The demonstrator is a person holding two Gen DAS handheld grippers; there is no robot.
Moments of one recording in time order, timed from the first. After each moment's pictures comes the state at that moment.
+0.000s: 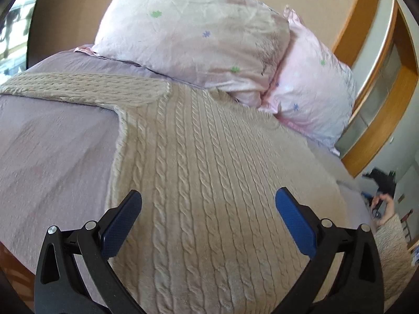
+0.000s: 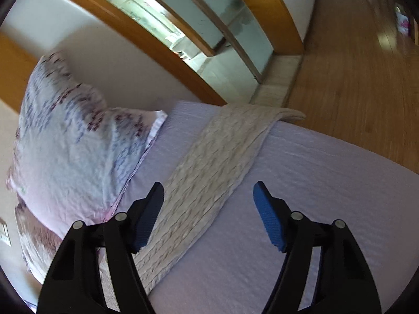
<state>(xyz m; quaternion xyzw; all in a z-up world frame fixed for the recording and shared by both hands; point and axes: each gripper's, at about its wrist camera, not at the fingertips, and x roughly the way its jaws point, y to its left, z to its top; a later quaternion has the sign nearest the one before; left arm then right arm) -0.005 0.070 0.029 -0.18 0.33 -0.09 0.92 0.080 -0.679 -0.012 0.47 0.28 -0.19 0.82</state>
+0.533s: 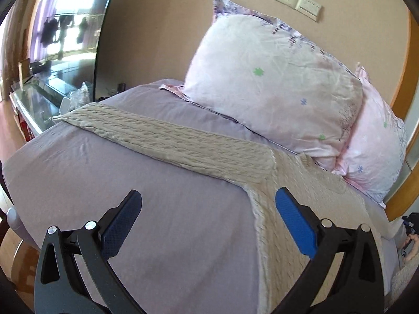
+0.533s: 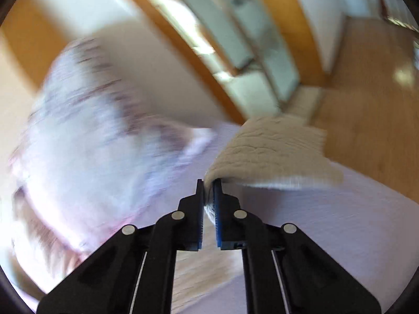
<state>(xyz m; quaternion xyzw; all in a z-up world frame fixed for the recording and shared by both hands) 0.010 0.215 0.056 -0.20 0.28 0.08 0.94 0.120 -0.621 0.050 0.37 0.22 -0.13 0.89</state>
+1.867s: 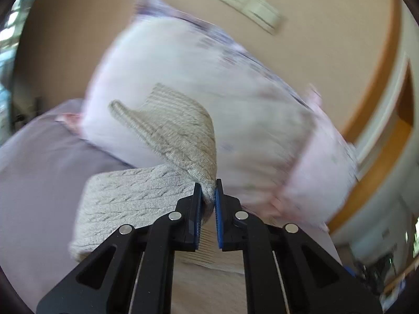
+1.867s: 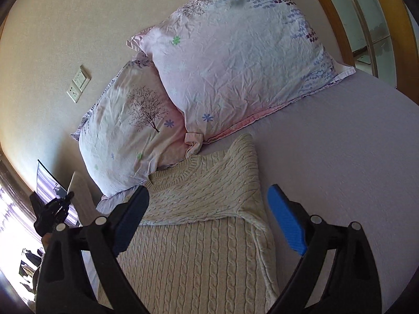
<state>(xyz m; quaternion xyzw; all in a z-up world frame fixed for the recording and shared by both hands) 0.144 0.119 0.138 -0.22 0.26 -0.16 0.93 0.072 -0.452 0.049 0.28 0.27 0.14 0.91</state>
